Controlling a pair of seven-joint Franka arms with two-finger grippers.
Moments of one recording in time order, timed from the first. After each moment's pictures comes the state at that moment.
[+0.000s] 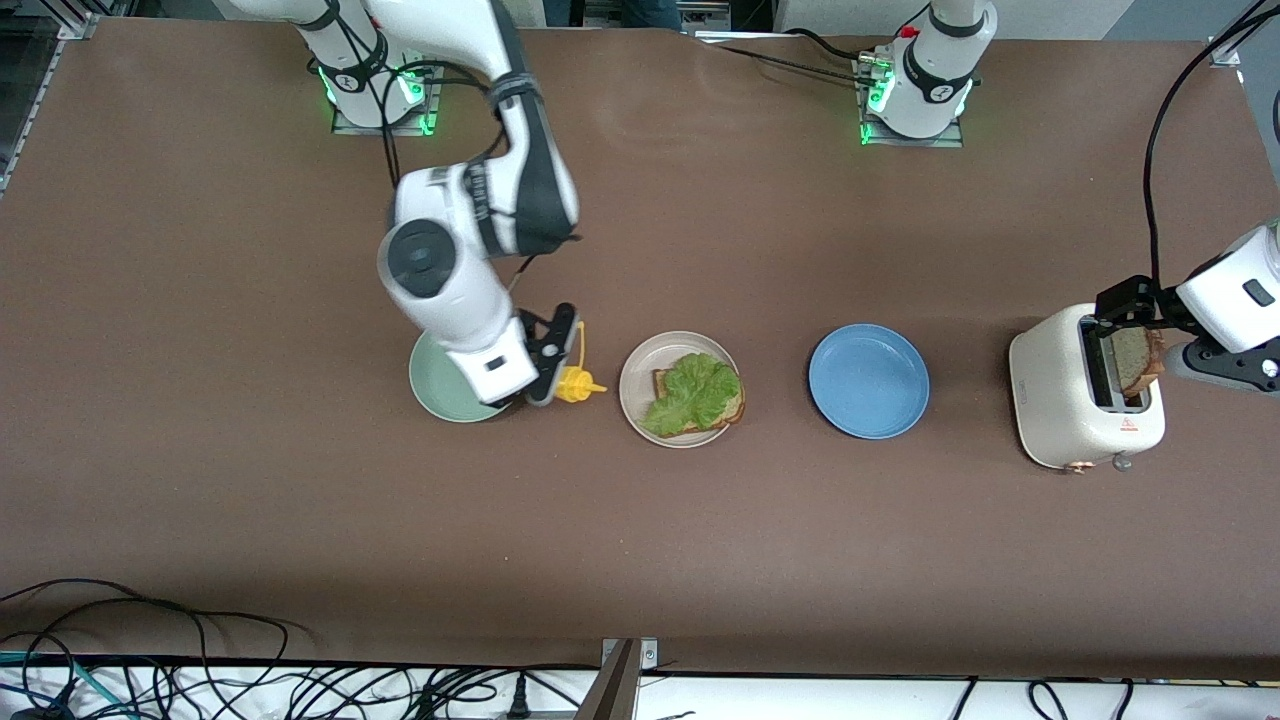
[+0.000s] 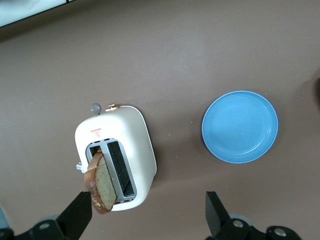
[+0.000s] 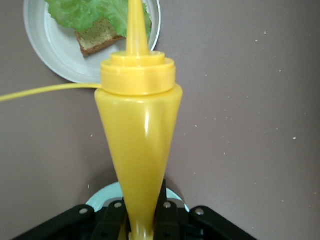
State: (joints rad) left arm 0.28 0.31 -0.37 -1.30 0.22 1.52 0.19; right arm 1.30 0.86 -1.02 -1.44 0.70 1.96 -1.08
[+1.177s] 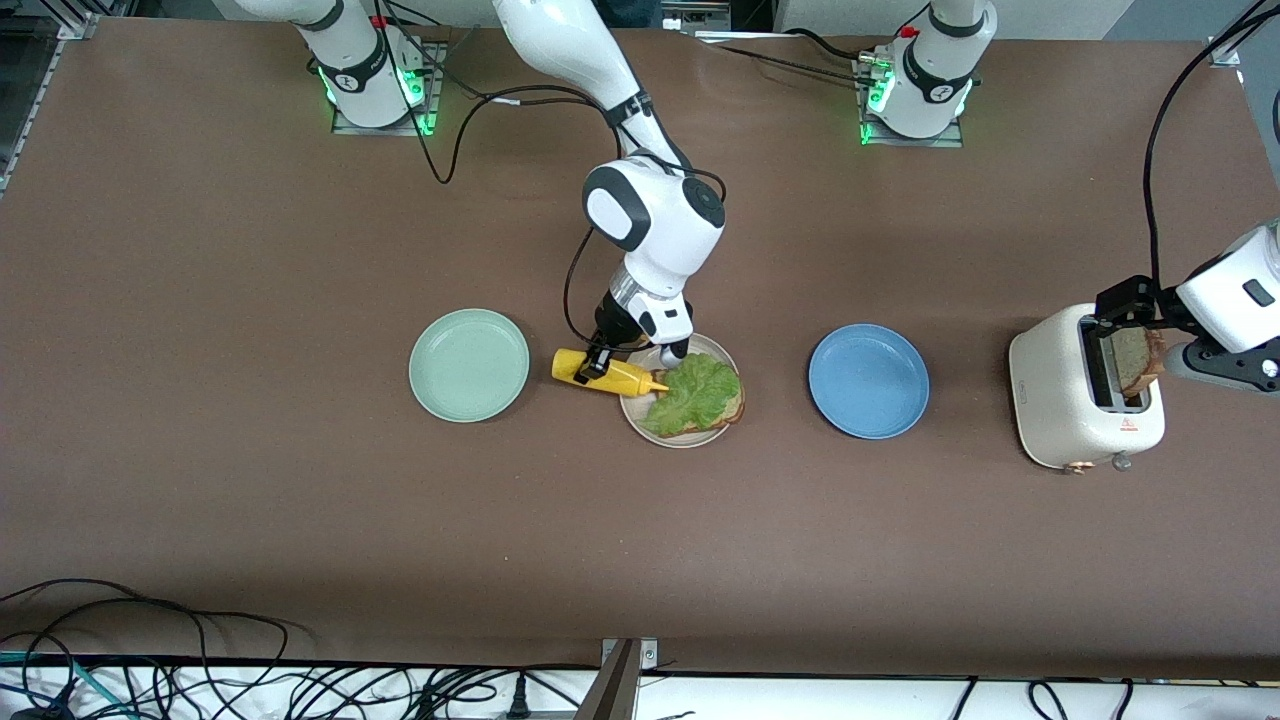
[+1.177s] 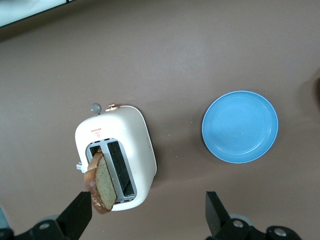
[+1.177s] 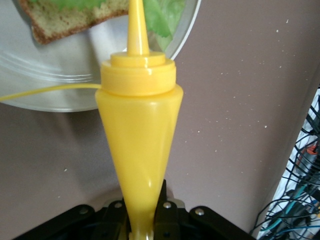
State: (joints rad) left arm 0.28 0.31 -0.37 -1.30 0.22 1.52 0.19; right arm 1.39 1.06 -0.81 -1.31 0.01 2.06 -0.47
